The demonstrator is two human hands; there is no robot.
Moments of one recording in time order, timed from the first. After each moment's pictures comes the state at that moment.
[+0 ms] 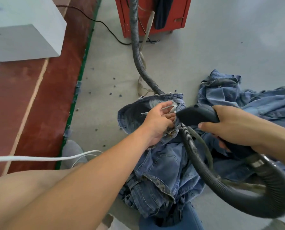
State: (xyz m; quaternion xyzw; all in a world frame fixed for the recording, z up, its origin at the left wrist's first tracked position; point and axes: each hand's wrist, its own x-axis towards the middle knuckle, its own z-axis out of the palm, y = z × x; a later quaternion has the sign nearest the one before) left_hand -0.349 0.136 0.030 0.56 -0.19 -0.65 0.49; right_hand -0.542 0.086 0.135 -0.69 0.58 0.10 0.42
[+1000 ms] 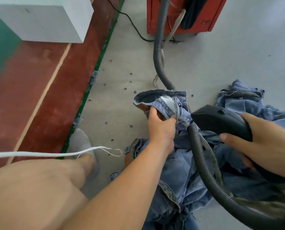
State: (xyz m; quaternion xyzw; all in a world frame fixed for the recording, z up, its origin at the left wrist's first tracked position) left_hand -0.344 0.153 0.036 0.59 0.00 -0.47 0.66; right_hand -0.524 0.110 0.171 -0.79 0.51 0.07 0.34
